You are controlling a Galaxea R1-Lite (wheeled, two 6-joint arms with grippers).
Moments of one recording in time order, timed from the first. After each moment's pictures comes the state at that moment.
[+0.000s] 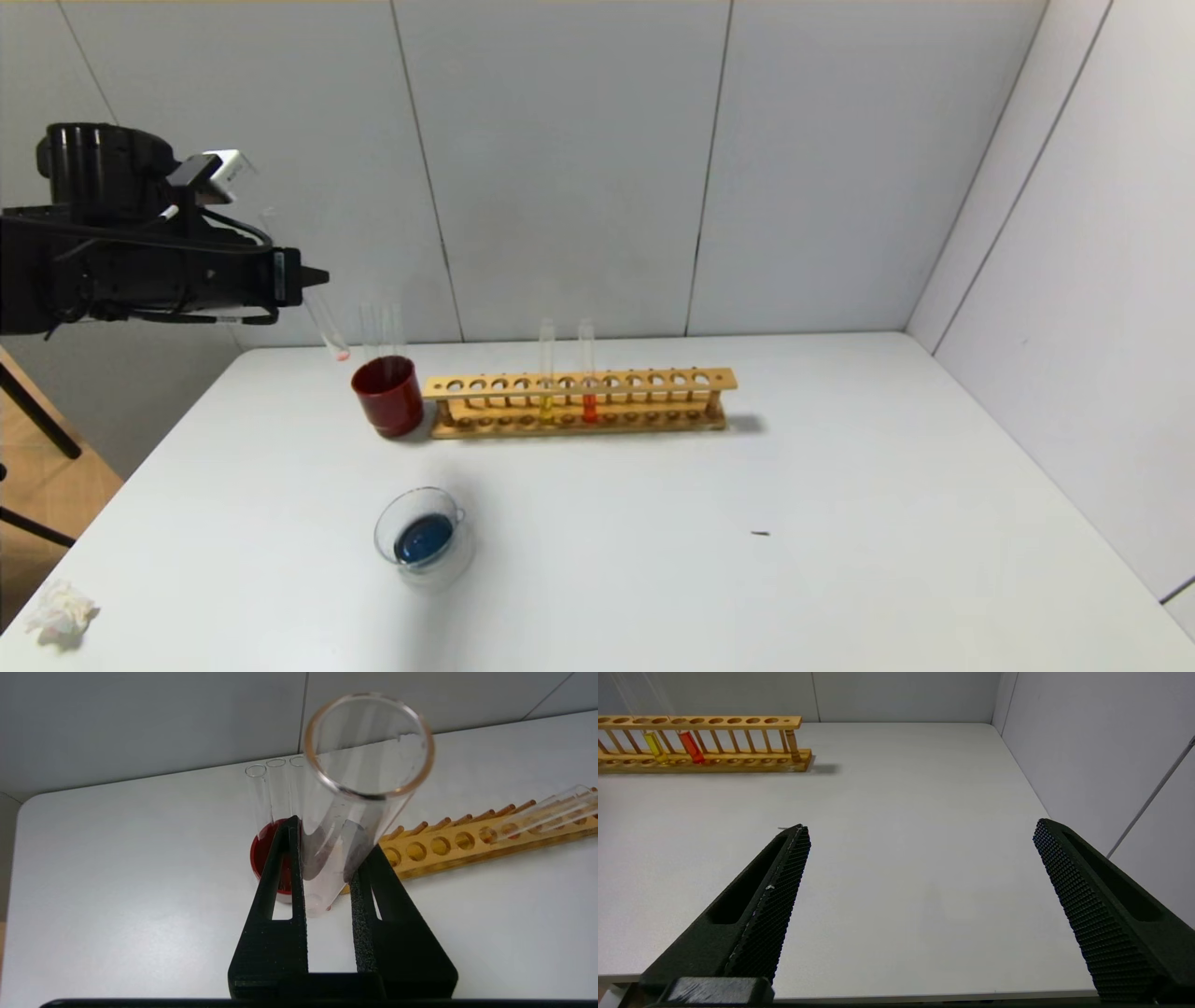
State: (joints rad) left arm 0.07 1.78 -1.29 -0.11 -0.29 0.02; right arm 0.00 0.00 0.00 0.00 0.01 0.00
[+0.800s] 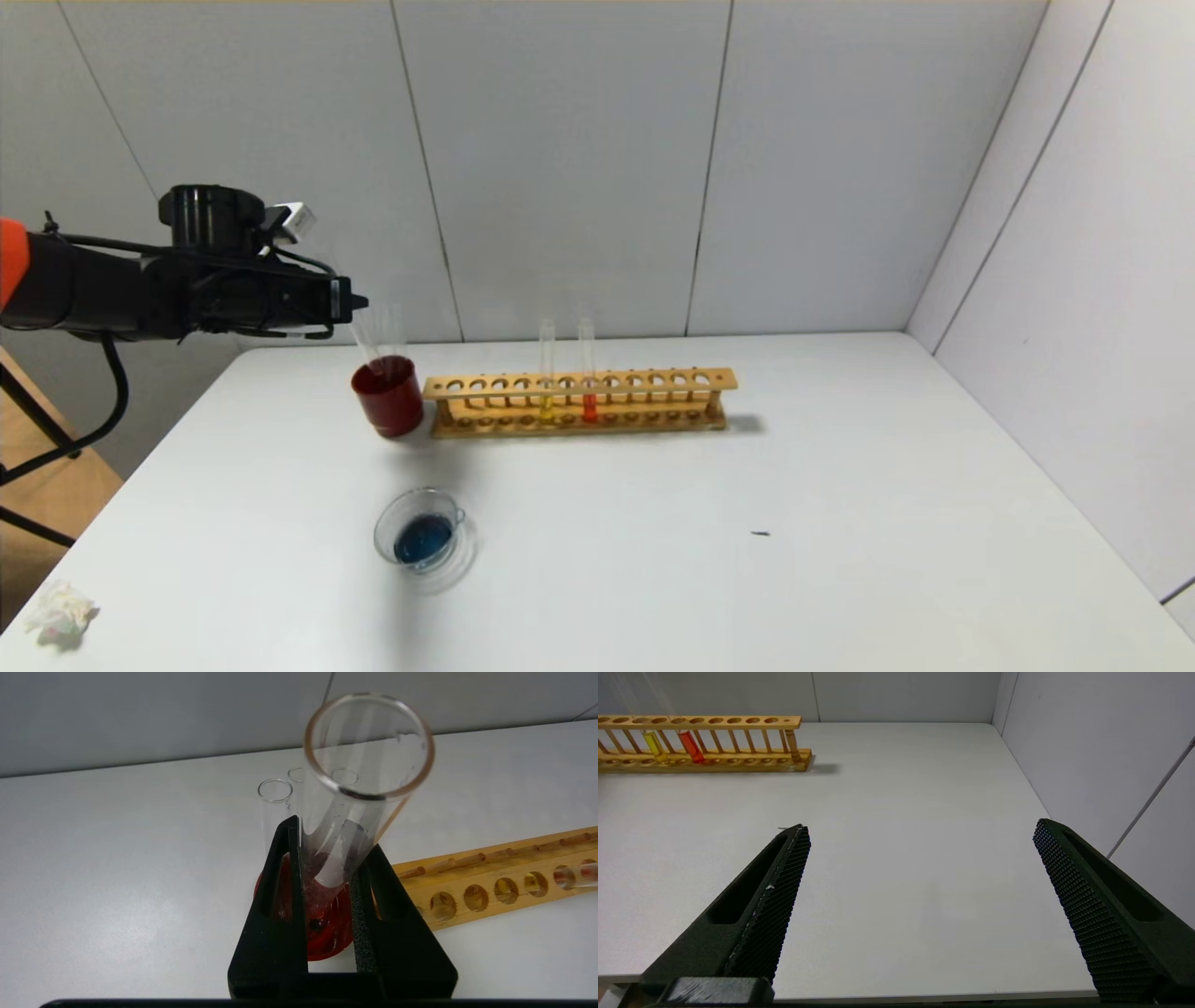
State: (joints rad) left arm 0.08 2.07 -1.45 -0.16 -0.31 -0.02; right arm 0.00 0.00 0.00 0.00 0.01 0.00
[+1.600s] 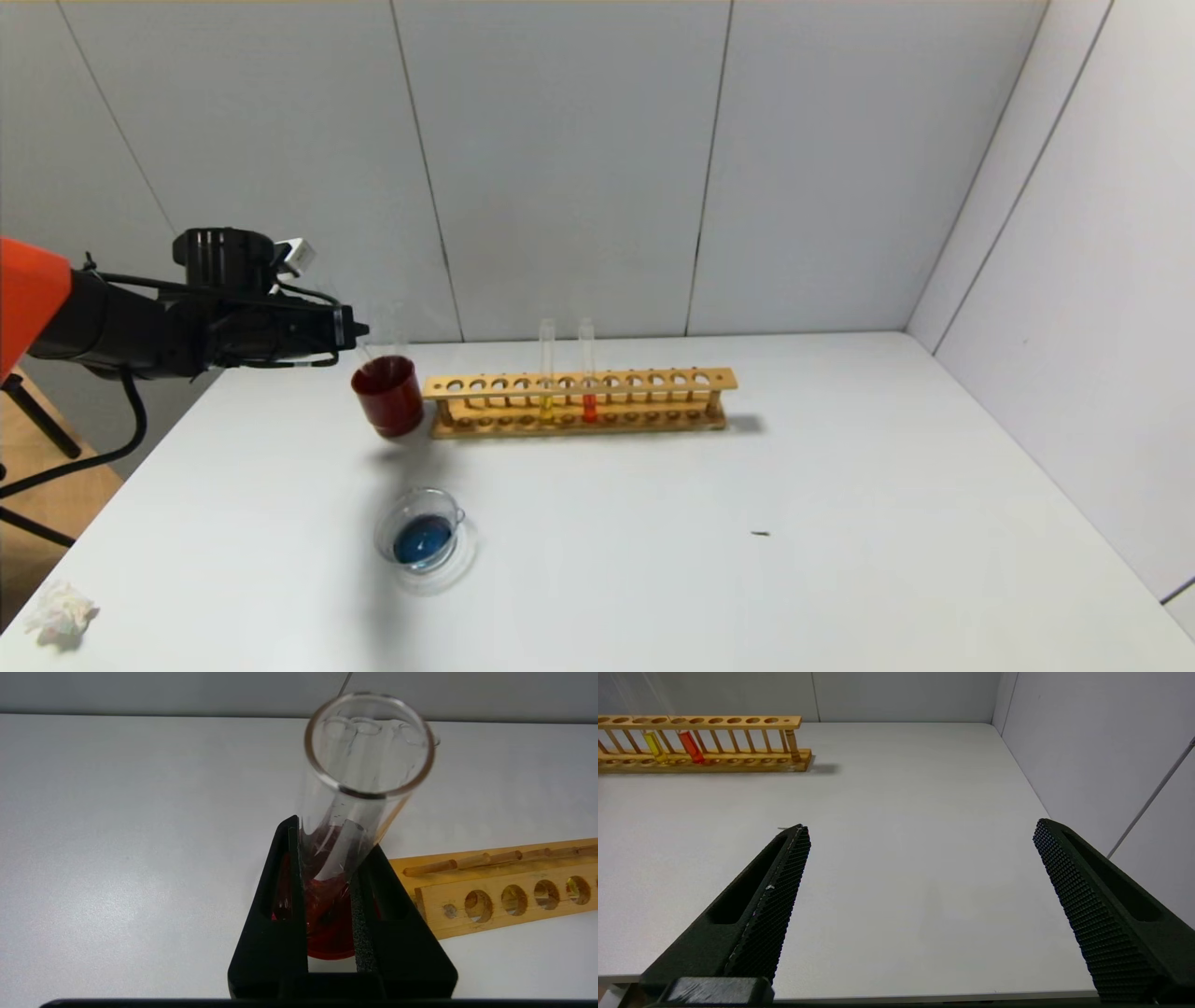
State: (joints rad) left arm 0.09 2.11 -1.33 -0.30 -0.31 -0.10; right arm 0.00 0.00 0.00 0.00 0.01 0.00
